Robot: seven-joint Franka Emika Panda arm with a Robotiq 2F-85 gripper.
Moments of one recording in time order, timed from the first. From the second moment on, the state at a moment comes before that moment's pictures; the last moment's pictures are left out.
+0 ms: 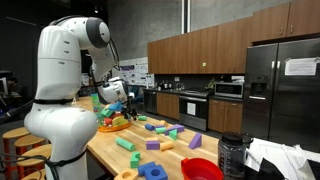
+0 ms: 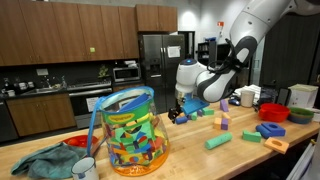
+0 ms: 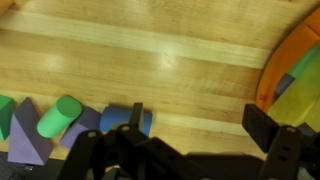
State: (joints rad) arm 0.16 0.11 0.22 -2.37 -0.59 2.70 0.97
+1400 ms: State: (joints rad) arm 0.15 0.30 0.01 -2.16 -0.74 2.82 1.18
